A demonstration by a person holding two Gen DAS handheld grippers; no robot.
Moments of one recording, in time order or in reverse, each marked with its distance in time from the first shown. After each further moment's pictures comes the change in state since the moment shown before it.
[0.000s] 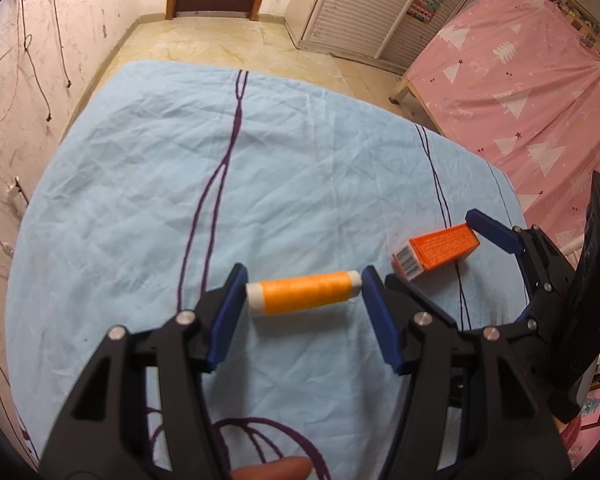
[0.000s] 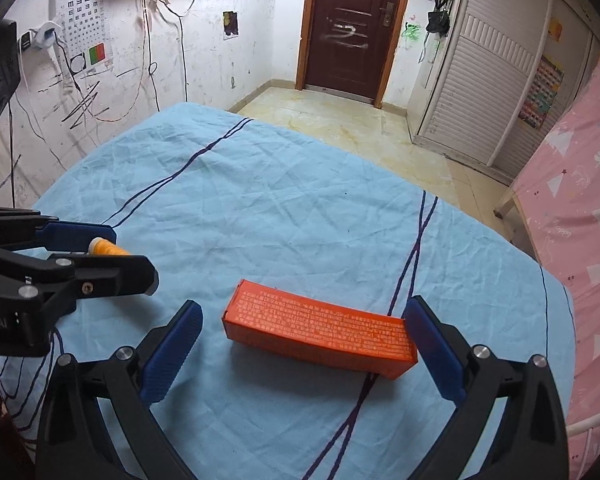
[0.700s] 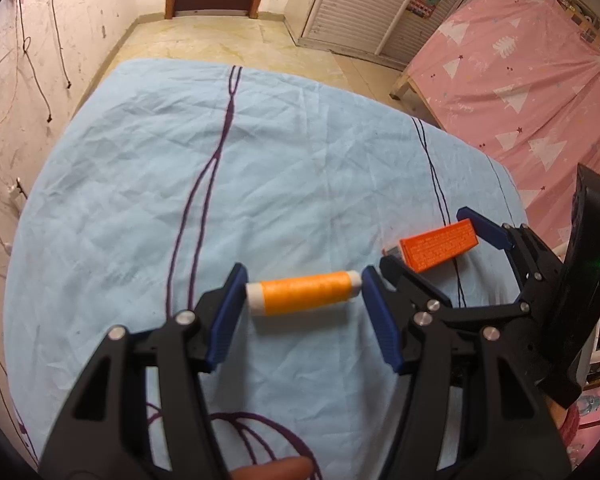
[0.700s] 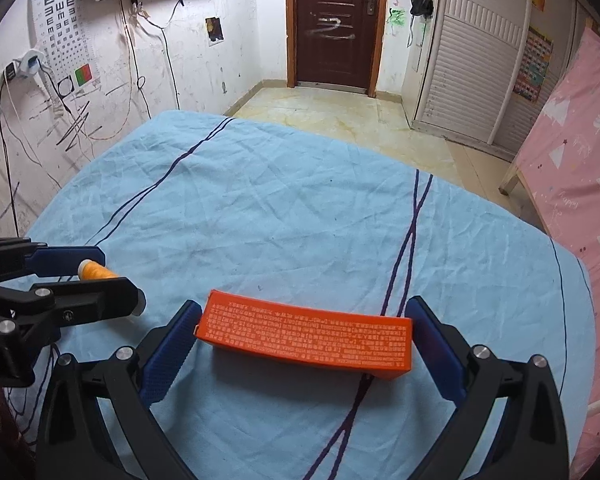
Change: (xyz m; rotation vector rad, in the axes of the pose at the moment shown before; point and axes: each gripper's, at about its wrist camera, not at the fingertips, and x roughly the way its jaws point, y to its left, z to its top) left arm 0.002 -0.011 -0.003 0.009 0.008 0.016; right arm 0.006 -0.019 -0.005 0.103 0.006 0.044
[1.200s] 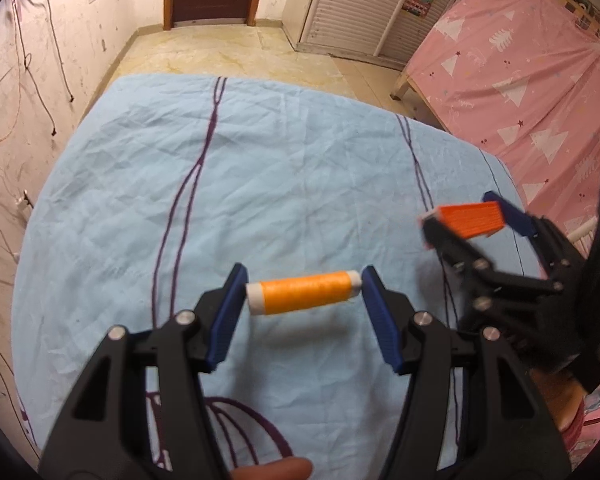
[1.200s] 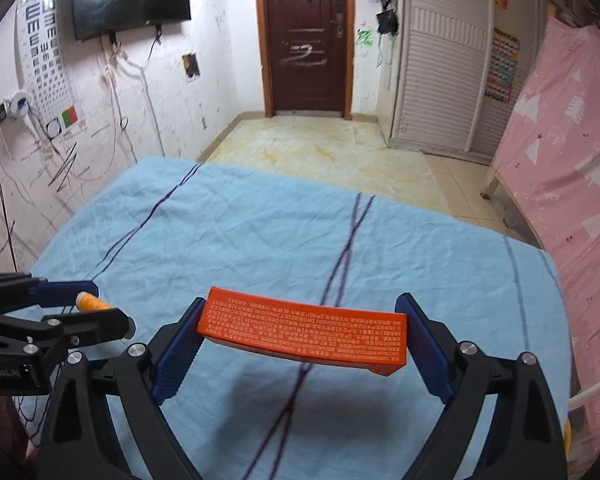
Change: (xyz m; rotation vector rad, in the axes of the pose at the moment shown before) left arm -0.008 -0.029 -0.006 0.043 -0.020 0.033; right arm -0.043 -0.034 -0.006 0.093 -0.121 -0.042
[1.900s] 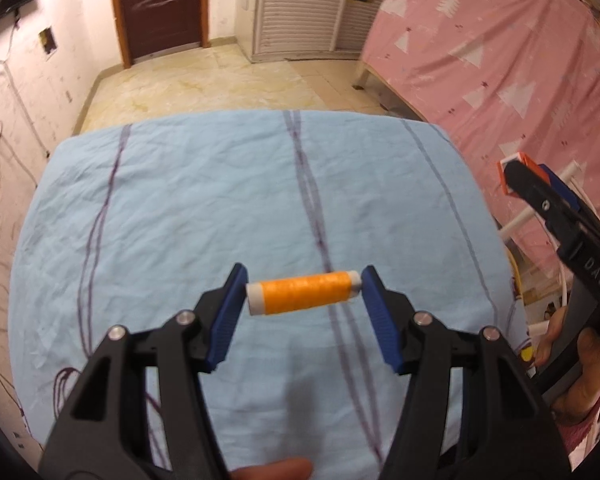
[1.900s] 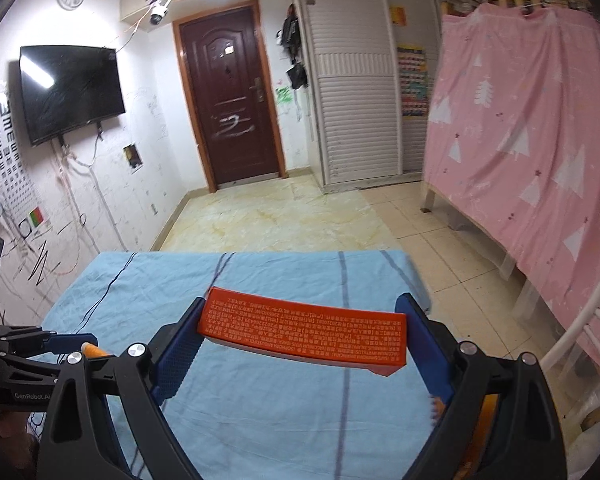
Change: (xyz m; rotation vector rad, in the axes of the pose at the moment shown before) left arm -0.007 -0.114 -0.011 0.206 -0.018 -0.009; right arm -0.121 -0.122 -0.040 0.244 -0.234 -0.134
